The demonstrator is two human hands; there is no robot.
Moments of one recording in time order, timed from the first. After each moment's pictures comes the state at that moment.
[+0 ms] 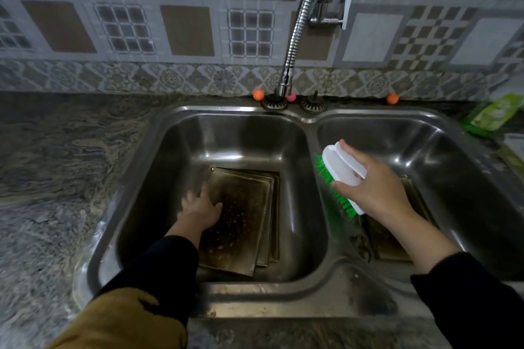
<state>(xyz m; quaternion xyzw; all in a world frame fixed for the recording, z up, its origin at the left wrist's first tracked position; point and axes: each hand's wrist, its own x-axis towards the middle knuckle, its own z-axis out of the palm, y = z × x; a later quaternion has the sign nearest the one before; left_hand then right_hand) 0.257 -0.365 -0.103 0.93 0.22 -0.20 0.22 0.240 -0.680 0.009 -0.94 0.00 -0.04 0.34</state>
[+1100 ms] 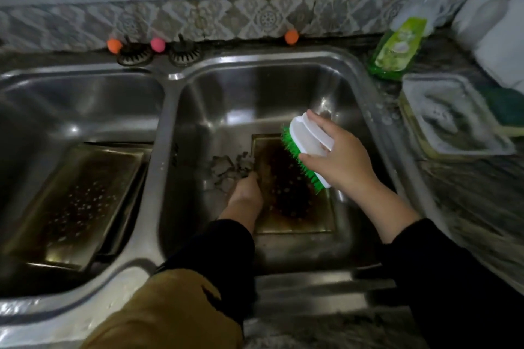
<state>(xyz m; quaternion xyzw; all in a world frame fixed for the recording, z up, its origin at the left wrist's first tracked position) 0.304 -0.750 -0.152 0.92 0.13 -0.25 0.27 0.301 -0.925 -0.054 -0.91 0.00 0.01 0.41</state>
